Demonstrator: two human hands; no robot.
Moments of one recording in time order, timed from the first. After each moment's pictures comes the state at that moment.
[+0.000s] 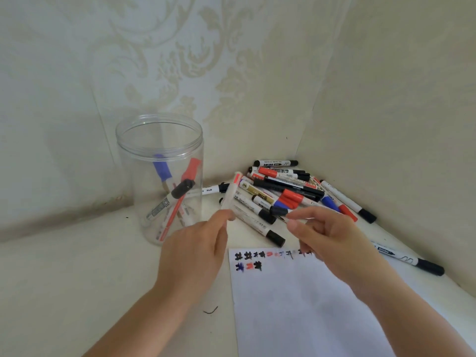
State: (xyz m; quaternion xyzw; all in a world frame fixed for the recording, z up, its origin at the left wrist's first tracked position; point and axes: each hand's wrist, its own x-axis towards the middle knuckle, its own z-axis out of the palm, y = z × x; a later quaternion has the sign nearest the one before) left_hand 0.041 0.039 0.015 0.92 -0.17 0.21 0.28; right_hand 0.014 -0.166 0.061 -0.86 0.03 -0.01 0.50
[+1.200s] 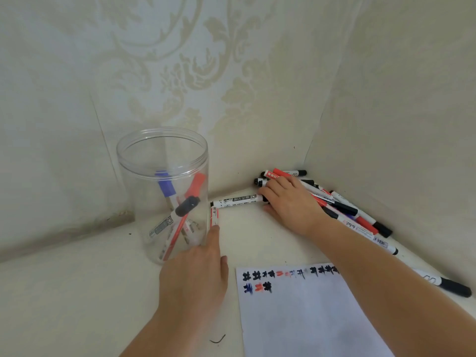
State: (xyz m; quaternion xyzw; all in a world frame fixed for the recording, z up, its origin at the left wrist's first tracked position) left_hand 0.056 0.035 -0.021 0.99 -0.05 0.14 0.07; right_hand 0.164 -0.169 0.016 -0.92 -0.27 -0.21 -0.18
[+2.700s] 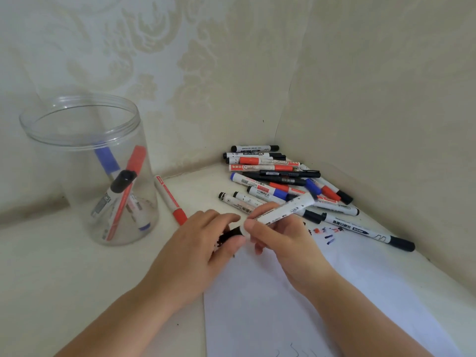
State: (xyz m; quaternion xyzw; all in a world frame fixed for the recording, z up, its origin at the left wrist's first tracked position) left_hand 0.033 0.009 0.008 0.89 -0.31 0.11 0.32; right_hand 0.020 -0.159 0.014 -0.69 -0.04 0.00 0.72
